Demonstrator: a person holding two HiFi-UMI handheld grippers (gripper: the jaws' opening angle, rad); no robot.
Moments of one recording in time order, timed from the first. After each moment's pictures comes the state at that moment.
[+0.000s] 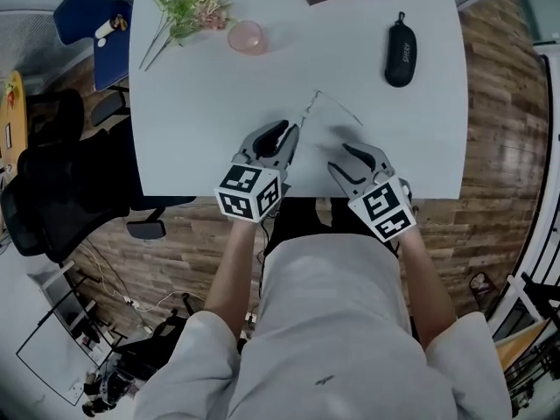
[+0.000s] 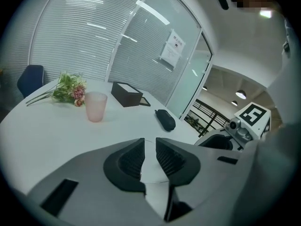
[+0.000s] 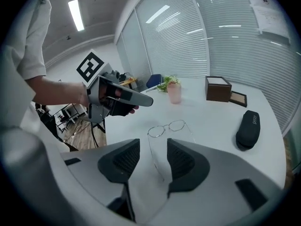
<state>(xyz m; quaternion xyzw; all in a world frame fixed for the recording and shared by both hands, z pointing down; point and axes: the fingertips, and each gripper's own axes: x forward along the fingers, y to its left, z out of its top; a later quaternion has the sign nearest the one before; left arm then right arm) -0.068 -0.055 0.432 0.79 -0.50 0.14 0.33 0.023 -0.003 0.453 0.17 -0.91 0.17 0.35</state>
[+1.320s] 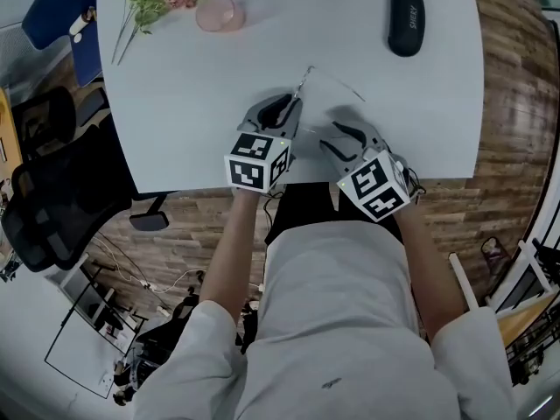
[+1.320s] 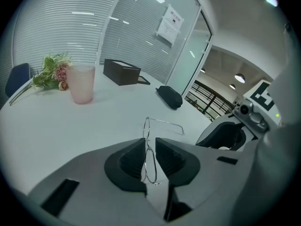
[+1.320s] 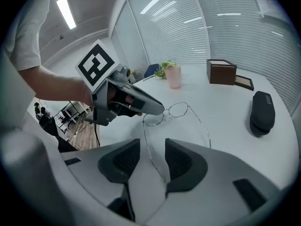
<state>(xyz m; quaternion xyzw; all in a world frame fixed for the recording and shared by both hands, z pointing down) -0.051 -0.070 0.513 0.79 -0.45 0.24 0.34 0.010 -0.003 0.507 0.17 -0.89 0.21 0.38</state>
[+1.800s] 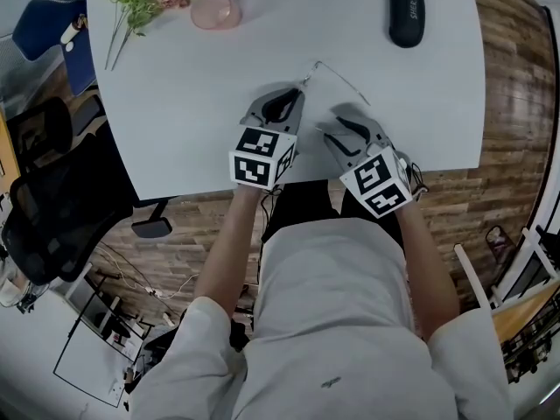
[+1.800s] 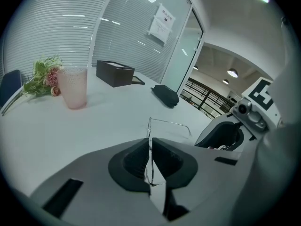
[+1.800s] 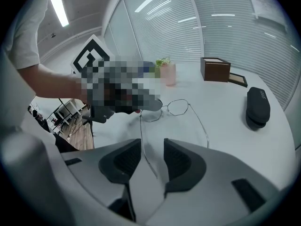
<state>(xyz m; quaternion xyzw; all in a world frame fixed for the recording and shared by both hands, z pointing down) -0.047 -0.075 0.517 0.81 -0.42 0.25 0.31 0.011 -0.004 0.520 0.21 -0.87 0.21 0.40</state>
